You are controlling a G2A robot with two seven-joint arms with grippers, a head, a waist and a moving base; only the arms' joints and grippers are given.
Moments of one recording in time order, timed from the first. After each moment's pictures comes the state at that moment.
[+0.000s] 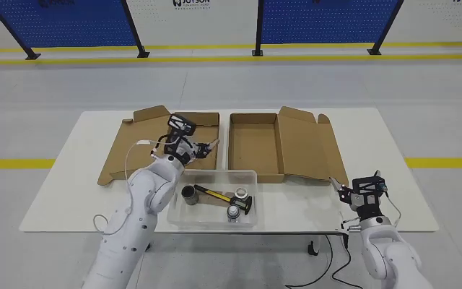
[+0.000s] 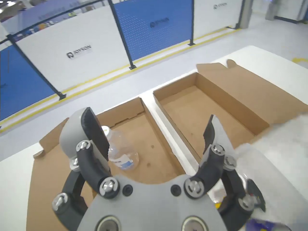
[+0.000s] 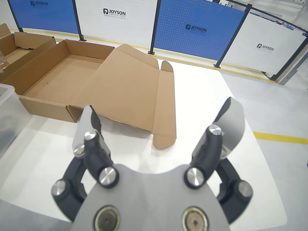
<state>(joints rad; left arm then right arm) 1.17 -1.27 -1.28 -1.63 1.30 -0.26 -0.36 -1.73 -1.15 1.60 -1.80 -1.33 0.00 0.00</state>
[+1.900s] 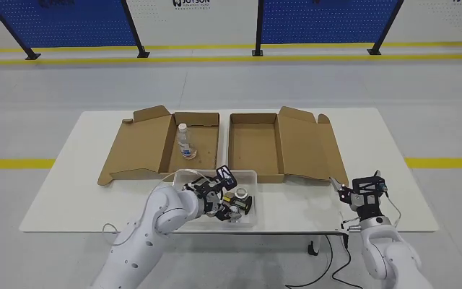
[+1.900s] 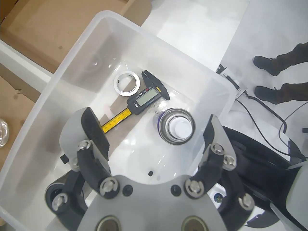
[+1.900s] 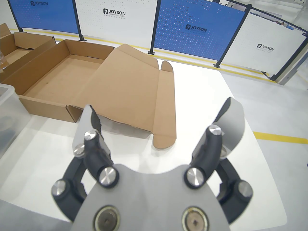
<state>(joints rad) 1.21 -1.22 -1.11 -1.66 1.02 -0.55 -0.92 -1.73 -1.15 1.60 -1.80 -1.33 0.00 0.00</state>
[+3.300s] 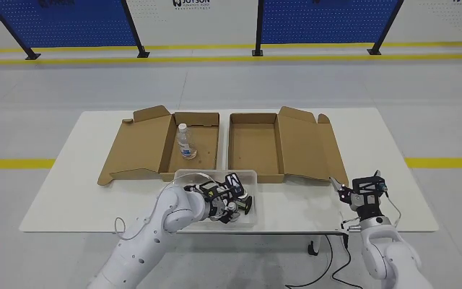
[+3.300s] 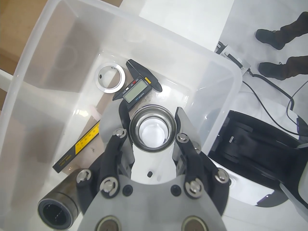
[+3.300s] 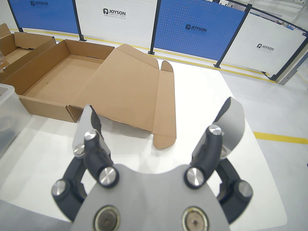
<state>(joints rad) 1.15 -1.20 -1.00 -1.60 1.04 -0.60 -0.92 -1.73 -1.15 1.60 -1.80 -1.33 0.00 0.00</state>
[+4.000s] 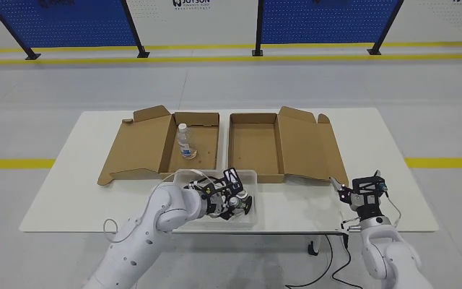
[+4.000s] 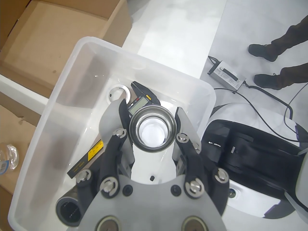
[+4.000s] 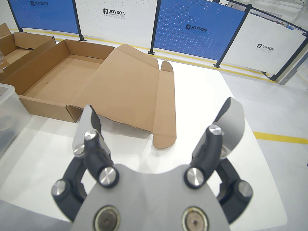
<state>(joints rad) 1.17 -1.17 -1.04 -1.68 1.00 -0.63 -0.86 -1.73 -1.15 1.60 -1.80 -1.33 0.00 0.00</state>
